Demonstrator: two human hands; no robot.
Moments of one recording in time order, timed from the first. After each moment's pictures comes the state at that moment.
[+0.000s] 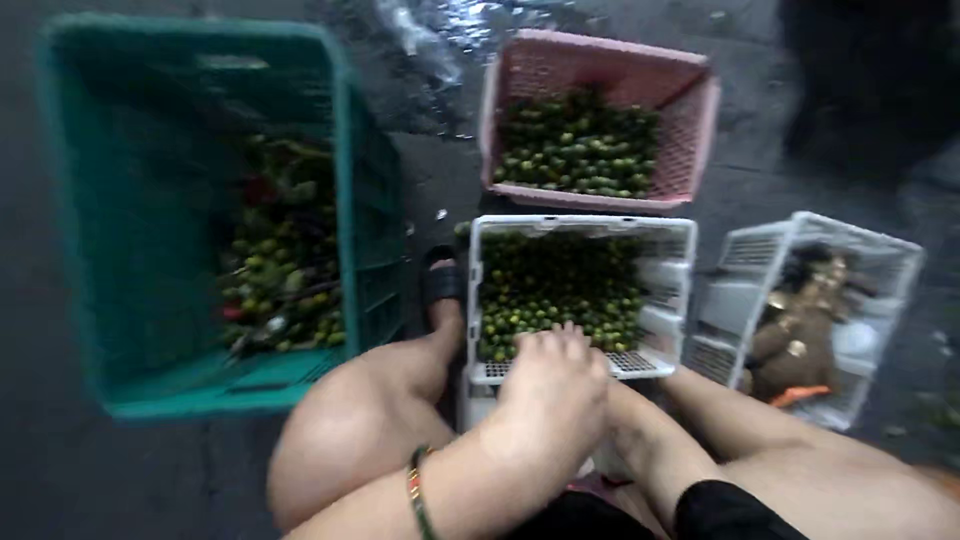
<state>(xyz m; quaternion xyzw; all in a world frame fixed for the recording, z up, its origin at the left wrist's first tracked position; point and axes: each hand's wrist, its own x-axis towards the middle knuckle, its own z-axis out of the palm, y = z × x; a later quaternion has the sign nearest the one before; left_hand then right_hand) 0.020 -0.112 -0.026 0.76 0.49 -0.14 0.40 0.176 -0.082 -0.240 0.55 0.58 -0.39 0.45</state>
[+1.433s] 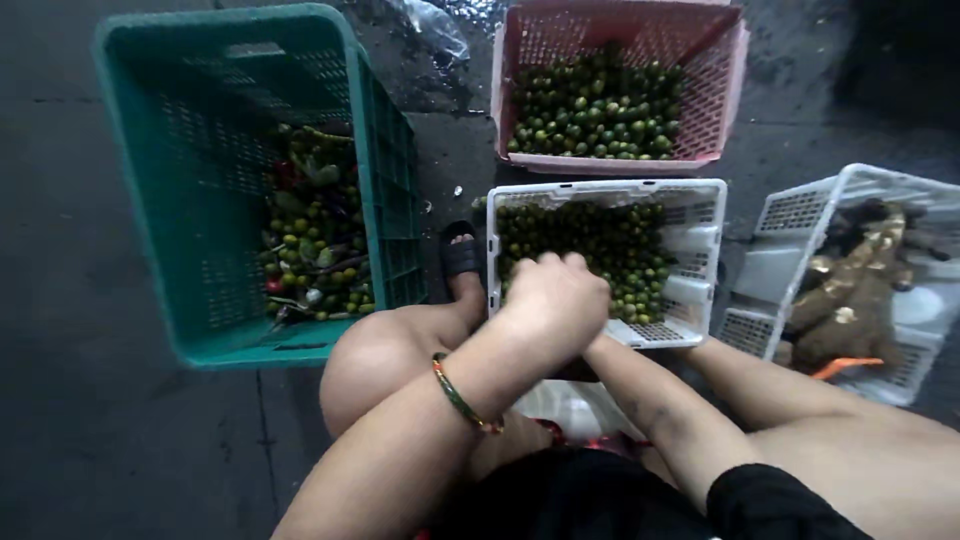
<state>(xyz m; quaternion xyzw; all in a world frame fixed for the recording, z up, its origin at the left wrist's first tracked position) 0.010 -0.088 -0.036 0.72 0.55 -0.16 0.39 0.133 -0.096 -0.213 0.44 0.61 -0.53 0.39</state>
